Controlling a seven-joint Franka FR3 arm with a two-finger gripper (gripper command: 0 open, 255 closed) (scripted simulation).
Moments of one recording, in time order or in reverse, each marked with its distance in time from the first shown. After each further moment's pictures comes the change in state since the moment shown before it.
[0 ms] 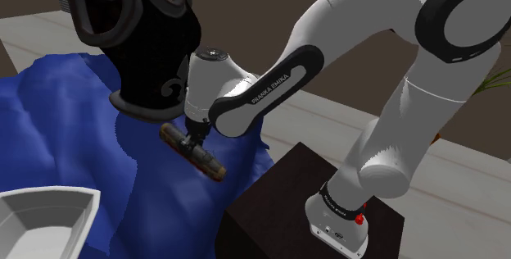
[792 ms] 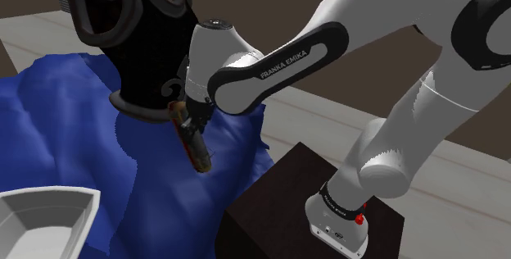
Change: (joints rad) arm 0.000 -0.138 0.006 0.041 0.087 -0.171 -0.066
